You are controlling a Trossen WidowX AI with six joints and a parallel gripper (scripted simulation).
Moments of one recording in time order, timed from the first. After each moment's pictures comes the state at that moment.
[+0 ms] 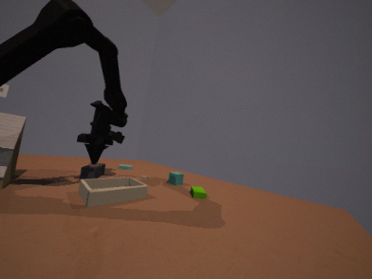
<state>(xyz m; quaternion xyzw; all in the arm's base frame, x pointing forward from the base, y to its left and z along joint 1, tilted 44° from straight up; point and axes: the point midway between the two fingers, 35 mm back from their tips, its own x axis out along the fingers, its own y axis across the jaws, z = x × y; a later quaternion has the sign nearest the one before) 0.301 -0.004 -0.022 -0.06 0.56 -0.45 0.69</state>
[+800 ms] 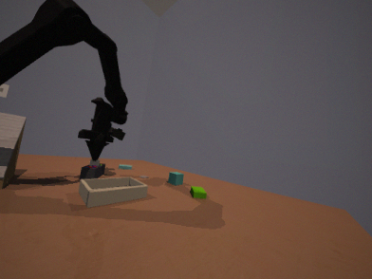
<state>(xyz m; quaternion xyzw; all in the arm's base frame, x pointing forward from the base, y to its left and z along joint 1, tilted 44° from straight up) 0.301 0.004 -0.014 -0.06 0.56 -0.45 0.69</state>
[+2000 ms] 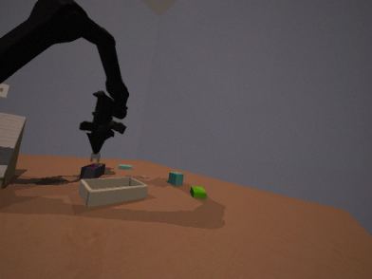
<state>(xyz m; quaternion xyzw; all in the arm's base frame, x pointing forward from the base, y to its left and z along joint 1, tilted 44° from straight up) 0.301 0.021 0.004 -0.06 0.56 -0.45 0.69</state>
